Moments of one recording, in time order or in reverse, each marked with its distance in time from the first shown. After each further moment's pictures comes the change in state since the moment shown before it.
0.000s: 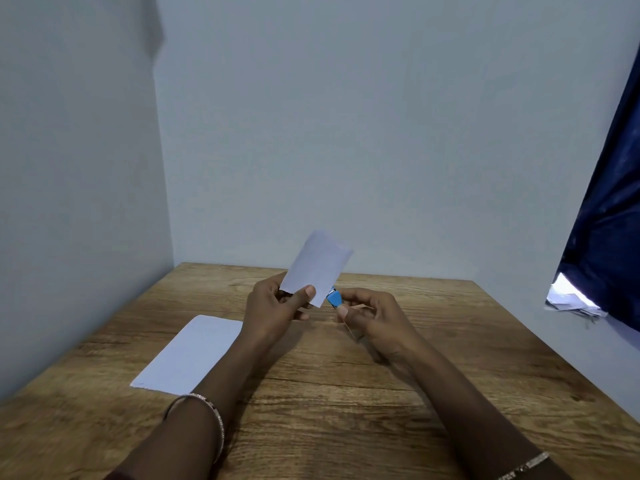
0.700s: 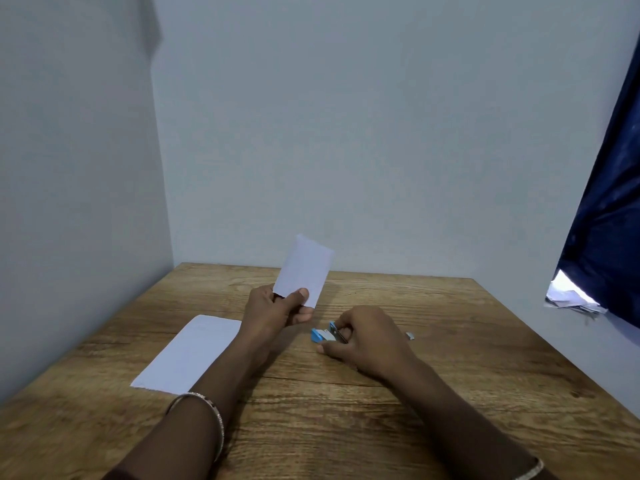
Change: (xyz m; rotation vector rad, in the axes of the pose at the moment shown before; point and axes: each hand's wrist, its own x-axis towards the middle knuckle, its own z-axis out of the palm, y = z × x) left_hand -0.002 -0.003 0.000 -0.250 0.001 -0.259; right_hand -0.005 -0.001 0.016 -1.035 0.004 -0.087
